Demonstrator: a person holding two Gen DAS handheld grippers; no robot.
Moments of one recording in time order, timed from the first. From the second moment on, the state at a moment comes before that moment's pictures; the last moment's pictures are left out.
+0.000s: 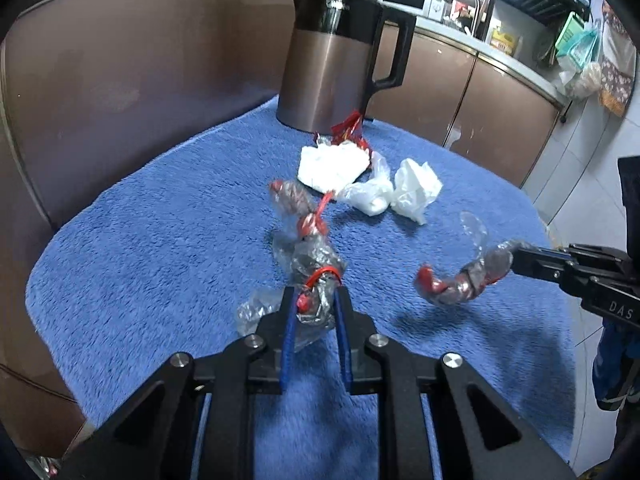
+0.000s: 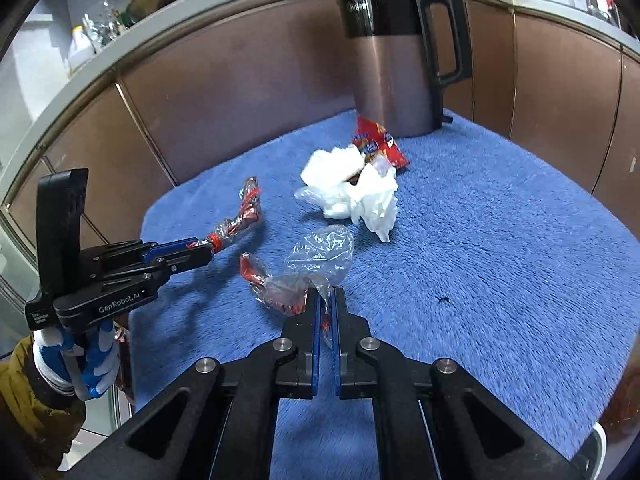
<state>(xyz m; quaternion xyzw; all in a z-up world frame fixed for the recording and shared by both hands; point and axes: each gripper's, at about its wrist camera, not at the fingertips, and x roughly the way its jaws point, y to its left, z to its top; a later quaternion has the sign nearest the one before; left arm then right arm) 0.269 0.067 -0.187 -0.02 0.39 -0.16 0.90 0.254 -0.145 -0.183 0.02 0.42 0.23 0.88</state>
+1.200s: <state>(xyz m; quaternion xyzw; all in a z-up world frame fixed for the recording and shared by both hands) 0.157 -0.014 -0.083 0.02 0.29 -0.26 0.92 0.072 -0.300 -0.076 0.11 0.25 0.13 0.95</state>
